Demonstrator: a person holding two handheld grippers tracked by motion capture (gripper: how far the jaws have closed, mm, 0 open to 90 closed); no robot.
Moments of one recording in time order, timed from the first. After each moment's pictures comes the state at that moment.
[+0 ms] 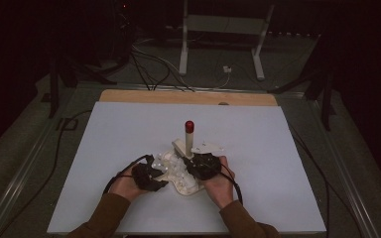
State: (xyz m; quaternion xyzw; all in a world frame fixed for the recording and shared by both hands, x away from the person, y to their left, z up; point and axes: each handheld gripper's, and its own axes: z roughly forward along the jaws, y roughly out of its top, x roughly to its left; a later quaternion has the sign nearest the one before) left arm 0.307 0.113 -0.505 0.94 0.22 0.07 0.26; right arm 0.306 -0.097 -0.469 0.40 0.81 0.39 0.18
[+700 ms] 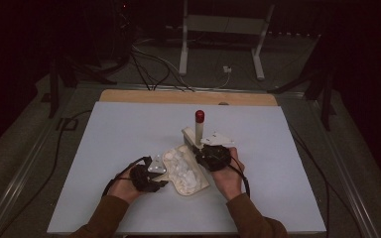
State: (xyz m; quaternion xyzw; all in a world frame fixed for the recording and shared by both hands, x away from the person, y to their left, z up) left arm 0.302 0.118 -0.508 0.93 0.22 0.09 0.29; right arm 0.318 -0.119 -0.445 0.40 0.79 0.40 0.23
